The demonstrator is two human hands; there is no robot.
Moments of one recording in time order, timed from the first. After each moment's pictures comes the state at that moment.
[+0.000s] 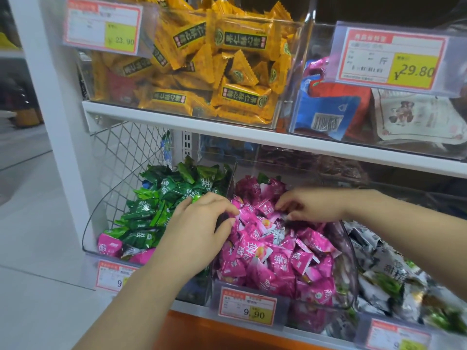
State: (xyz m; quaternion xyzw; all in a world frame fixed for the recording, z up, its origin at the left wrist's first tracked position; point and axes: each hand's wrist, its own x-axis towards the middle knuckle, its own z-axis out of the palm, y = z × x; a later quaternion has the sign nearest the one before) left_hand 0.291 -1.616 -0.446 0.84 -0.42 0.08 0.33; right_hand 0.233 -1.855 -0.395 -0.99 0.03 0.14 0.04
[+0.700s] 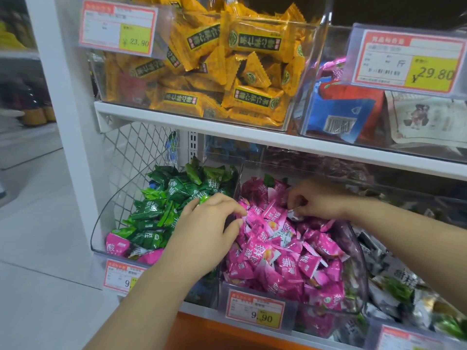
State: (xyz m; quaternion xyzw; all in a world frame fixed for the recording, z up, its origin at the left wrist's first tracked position) left_hand 0.289 -1.617 -0.442 0.85 -0.41 0.07 0.33; right_hand 0.246 -1.874 -0.406 -1.00 0.06 0.02 0.00
